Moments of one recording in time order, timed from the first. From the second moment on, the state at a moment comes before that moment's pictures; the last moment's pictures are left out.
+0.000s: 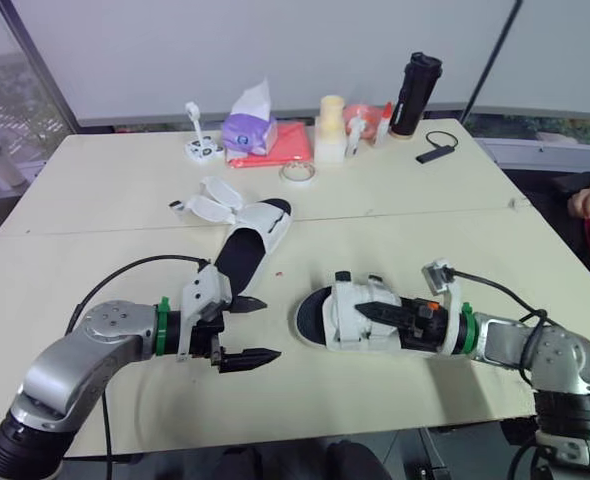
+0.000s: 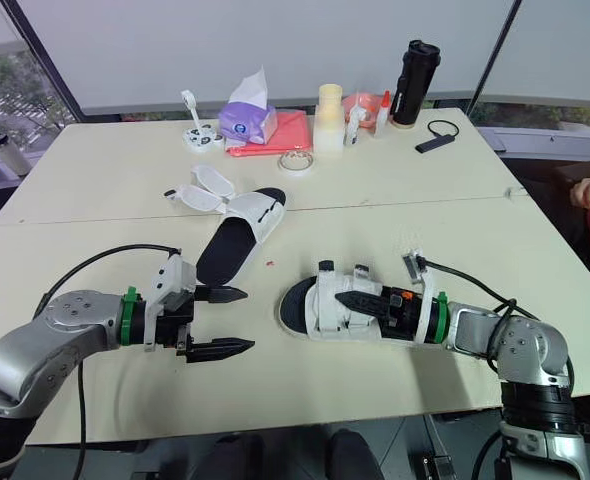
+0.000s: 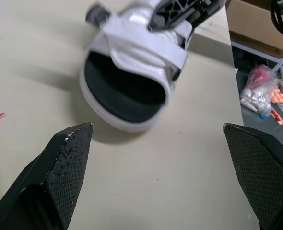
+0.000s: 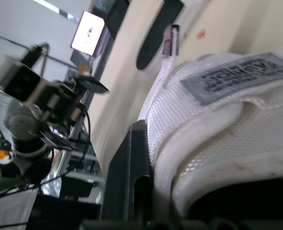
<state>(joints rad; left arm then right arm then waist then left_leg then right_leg) -0.22 0.76 -0.03 -0.51 -0.60 0.71 -0.98 -0.31 -0.54 -0.31 -0.07 1.11 1.28 0.71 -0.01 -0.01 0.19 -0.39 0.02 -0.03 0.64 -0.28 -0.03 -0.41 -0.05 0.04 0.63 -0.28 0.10</state>
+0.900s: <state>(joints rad) -0.29 0.58 -0.13 -0.32 -0.44 0.55 -0.87 -0.75 -0.21 -0.69 0.46 0.73 0.35 -0.20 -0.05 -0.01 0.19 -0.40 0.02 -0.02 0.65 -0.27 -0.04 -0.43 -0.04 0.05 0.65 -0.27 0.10</state>
